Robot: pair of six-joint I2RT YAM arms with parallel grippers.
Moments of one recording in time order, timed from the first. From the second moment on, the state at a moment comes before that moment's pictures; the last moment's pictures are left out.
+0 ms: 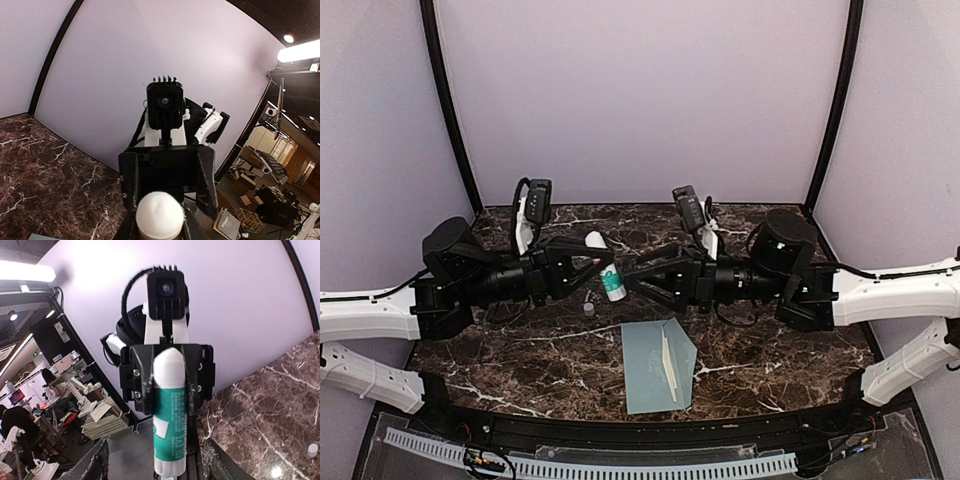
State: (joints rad) left arm -1.01 1.06 0.71 0.56 0.41 -0.59; right arm 1.13 1.32 0.87 0.58 -0.51 0.58
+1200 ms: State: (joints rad) left arm -1.01 1.02 0.60 0.71 0.16 -0.65; right arm 1.18 1.57 0.95 0.86 -0.34 0.75
